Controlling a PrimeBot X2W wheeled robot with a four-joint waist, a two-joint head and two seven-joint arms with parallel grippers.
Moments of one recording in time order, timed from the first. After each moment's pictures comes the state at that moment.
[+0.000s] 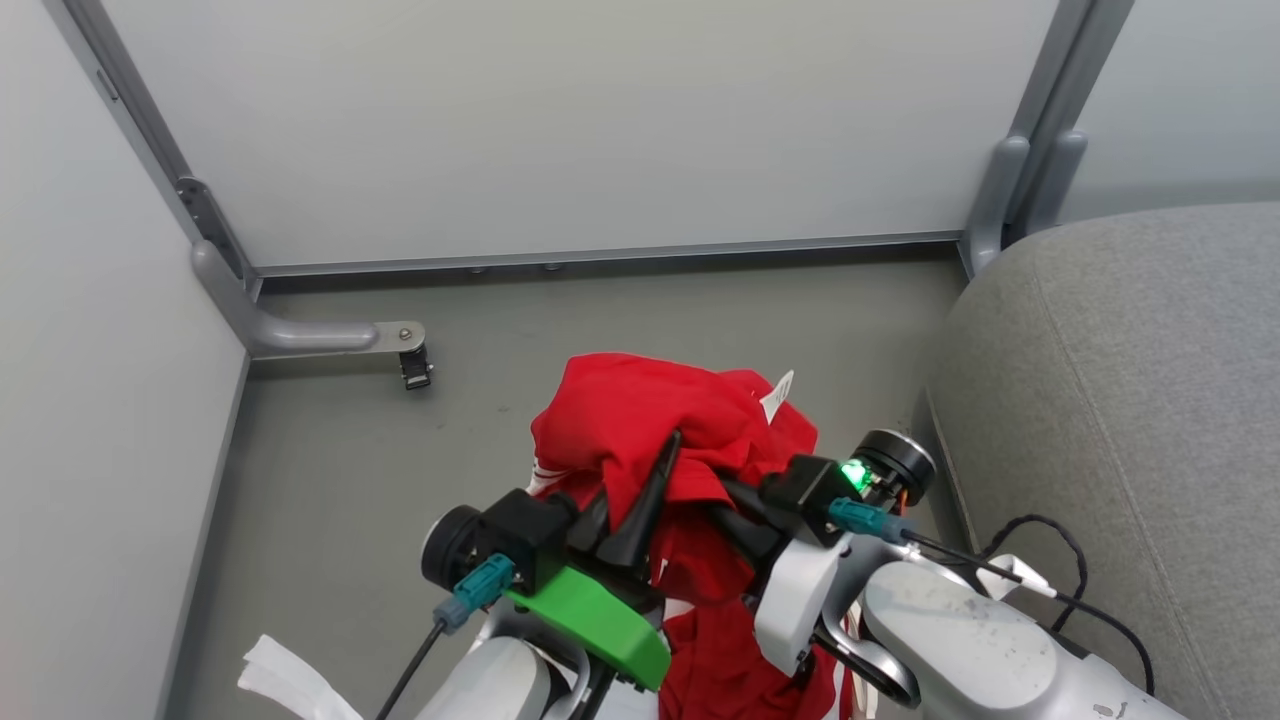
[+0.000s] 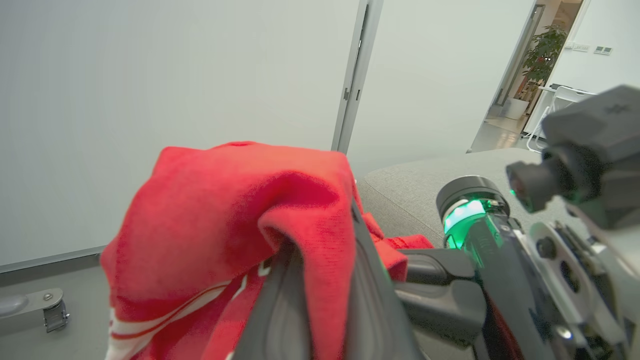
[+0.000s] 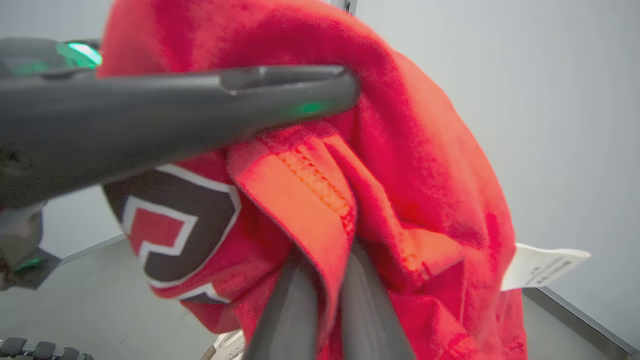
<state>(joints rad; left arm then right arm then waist) -0.27 0.05 -0.63 0.30 -0.44 -0.12 -0.26 -0.58 -0.20 0.94 0.48 0.45 0.13 -0.26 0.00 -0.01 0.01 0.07</state>
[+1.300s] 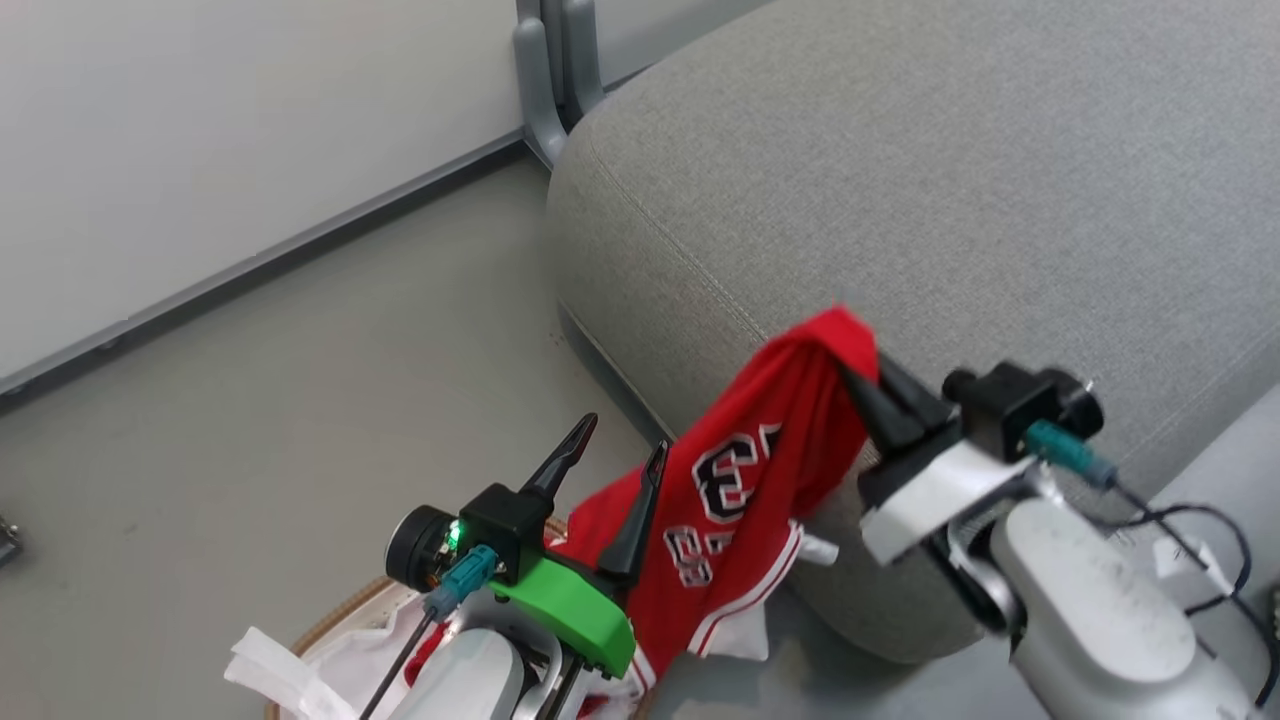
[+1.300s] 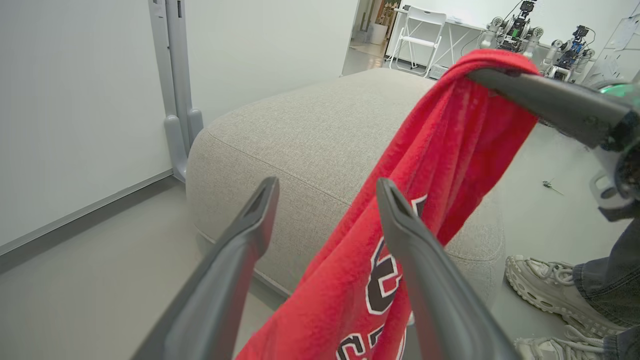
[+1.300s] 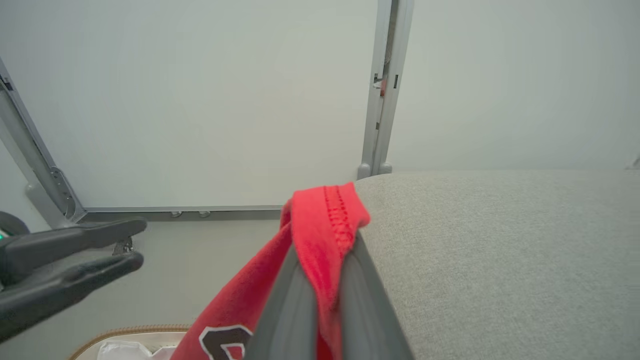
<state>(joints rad) -0.28 0.05 -0.56 0.39 -0.35 -0.12 -0.26 -0.41 -0.23 0.47 0.27 0.36 0.13 -0.26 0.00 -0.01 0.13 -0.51</state>
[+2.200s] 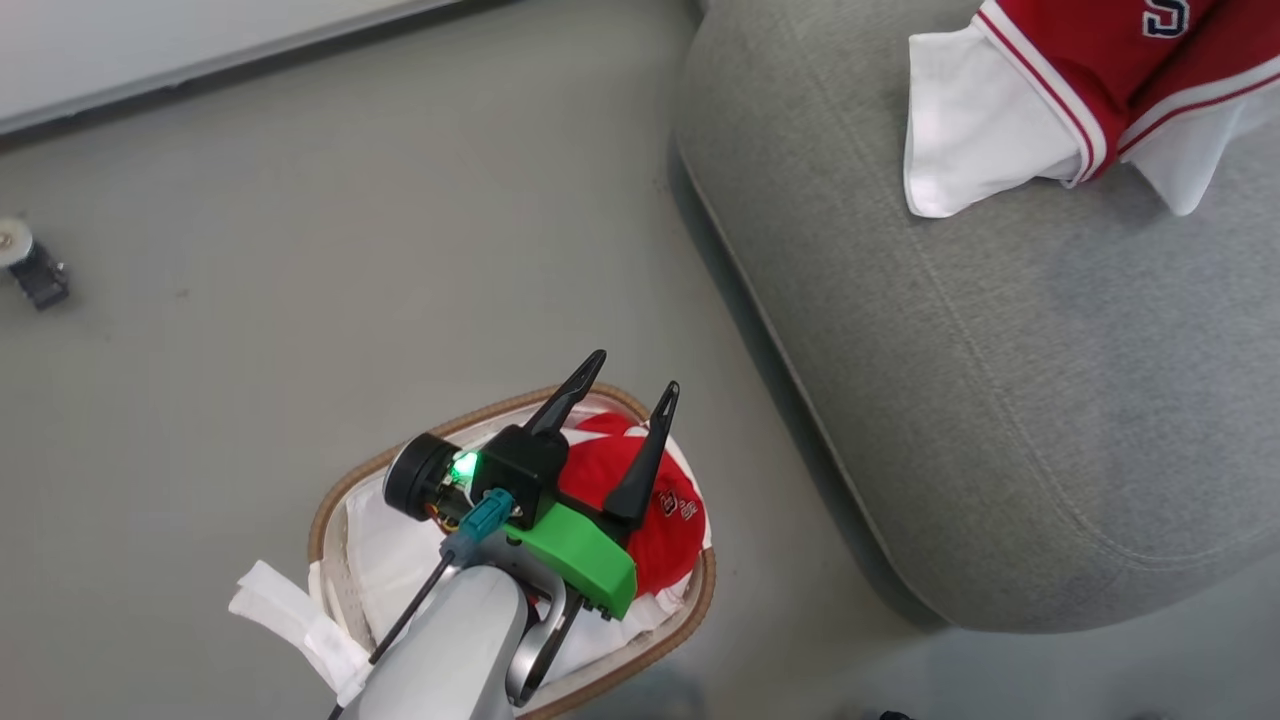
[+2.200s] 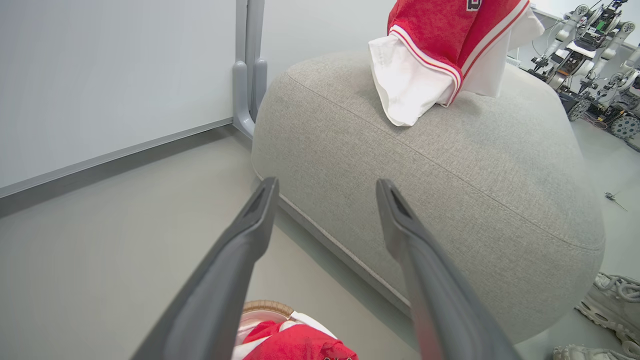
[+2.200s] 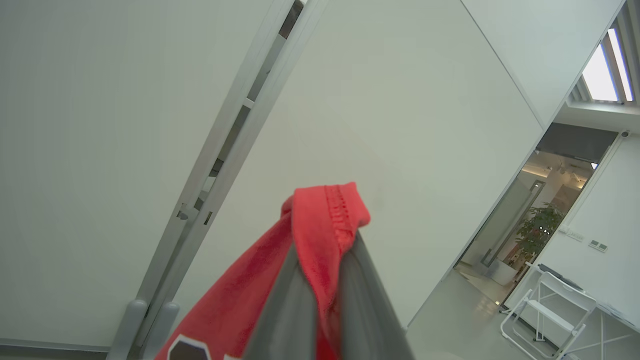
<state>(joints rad) -0.40 0.05 -0.58 0.43 -0.29 -0.13 -0.26 -1.13 -0.52 0.05 0.54 0.09 0.13 -0.26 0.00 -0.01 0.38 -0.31</state>
